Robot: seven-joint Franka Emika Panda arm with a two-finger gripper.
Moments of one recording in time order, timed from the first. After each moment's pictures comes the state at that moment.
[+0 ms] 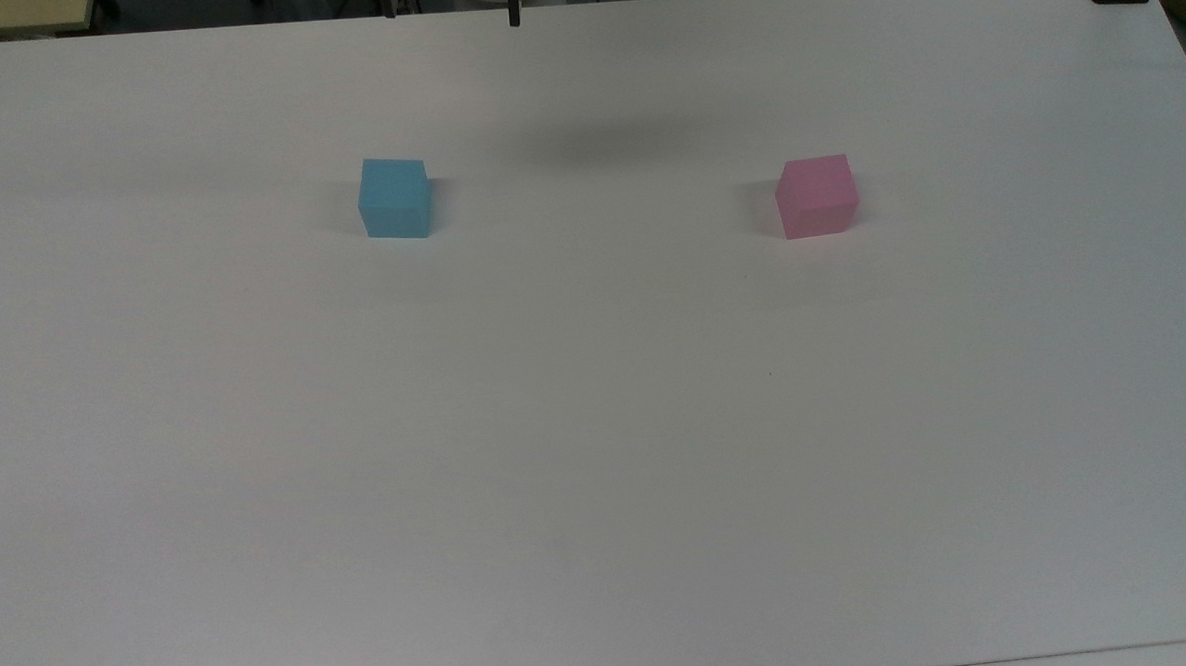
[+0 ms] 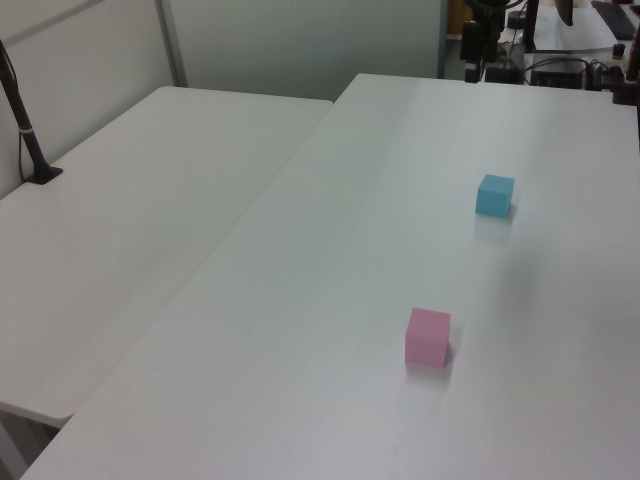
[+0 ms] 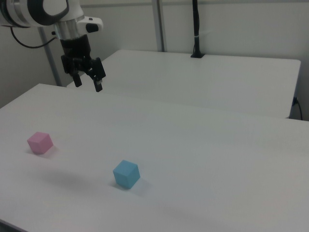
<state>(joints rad) 0.04 -0.01 0.00 -1.60 -0.04 1.60 0.12</state>
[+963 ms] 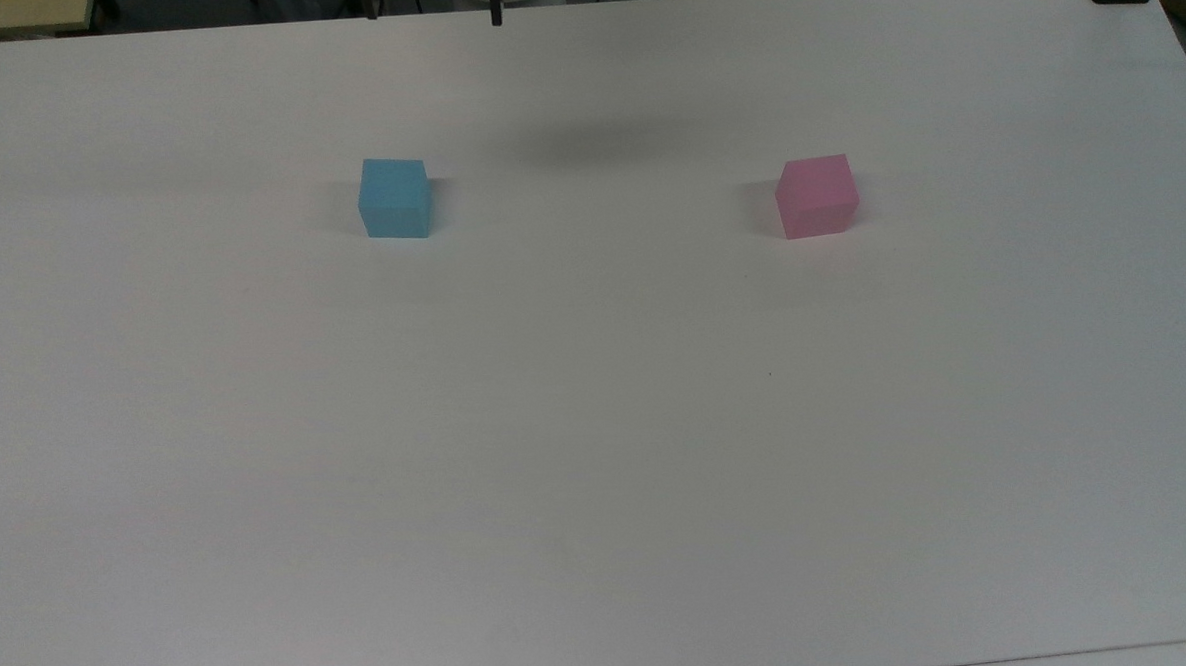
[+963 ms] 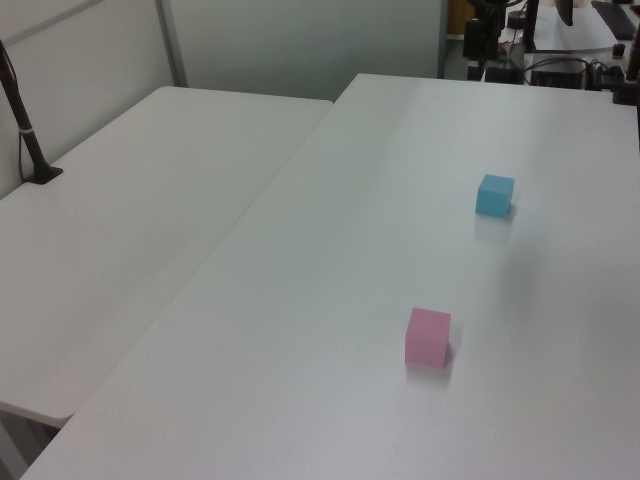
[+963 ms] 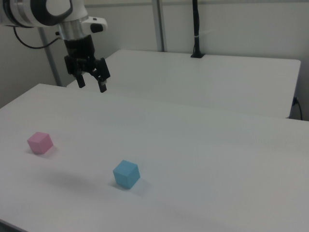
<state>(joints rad) 0.03 -0.01 -0.01 -1.60 -0.04 1.60 0.07</state>
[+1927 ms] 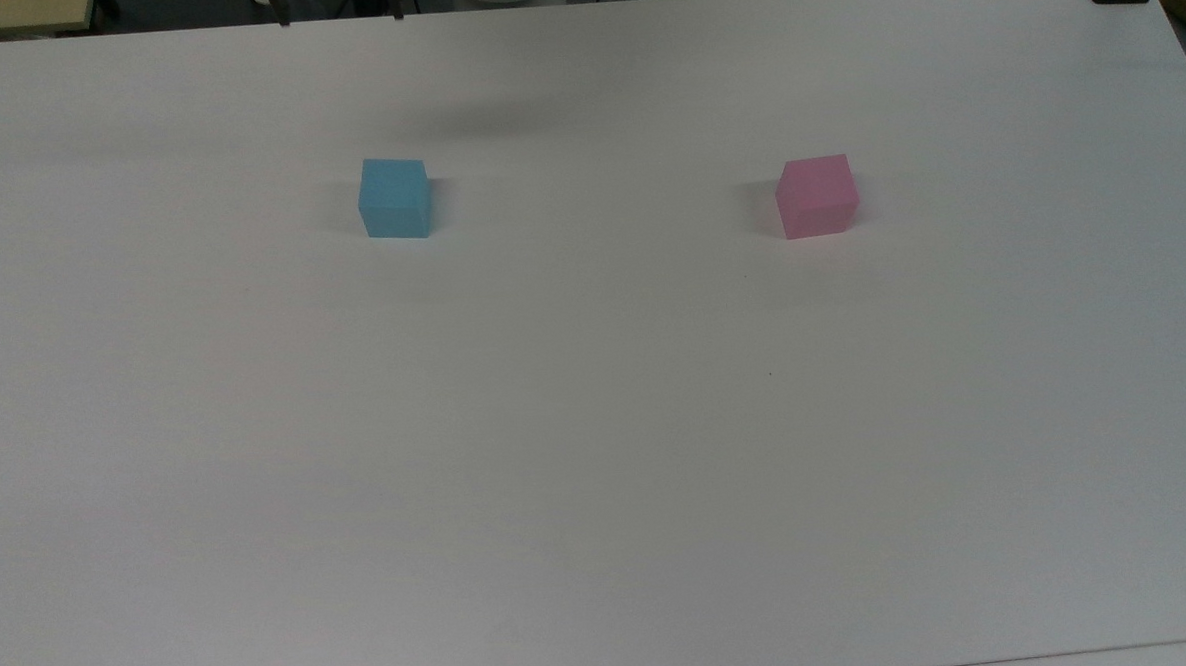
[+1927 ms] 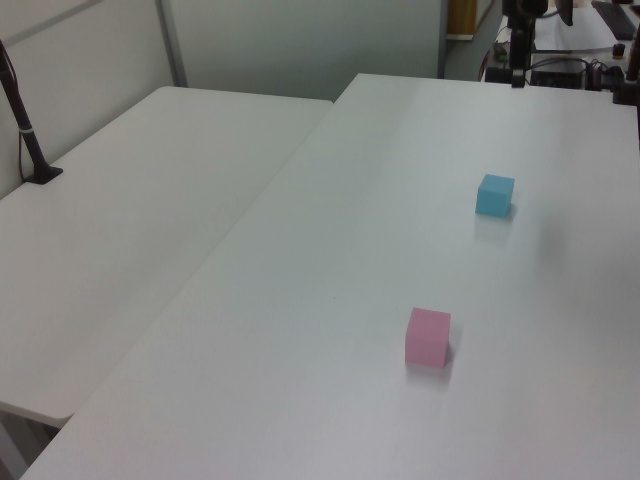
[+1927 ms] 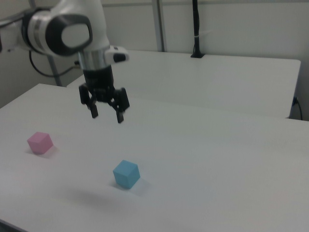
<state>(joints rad) -0.13 -0.12 -0.02 -1.87 -0.04 1.69 -0.22</state>
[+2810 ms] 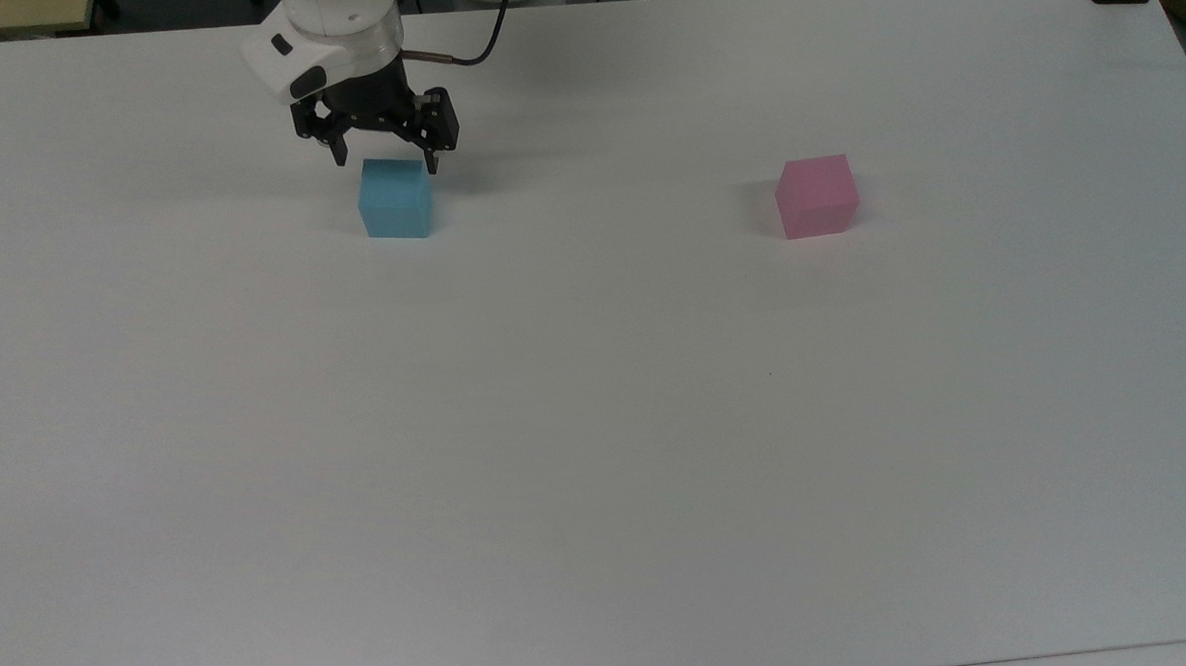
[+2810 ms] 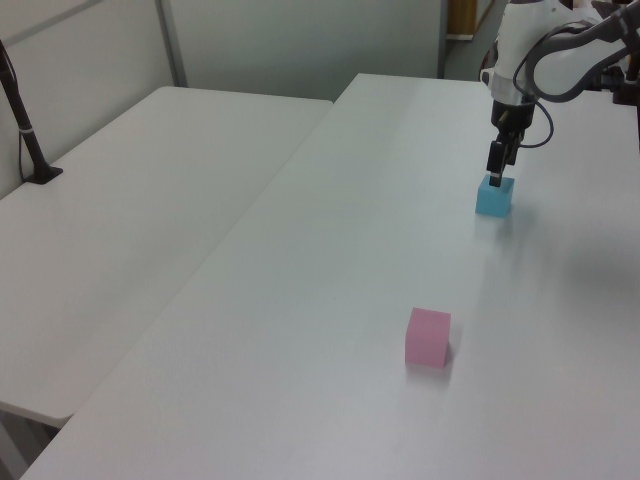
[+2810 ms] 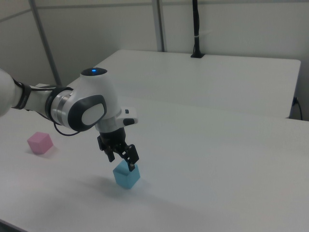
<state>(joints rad) -0.14 -0.04 -0.02 -2.29 -0.04 2.29 -0.03</state>
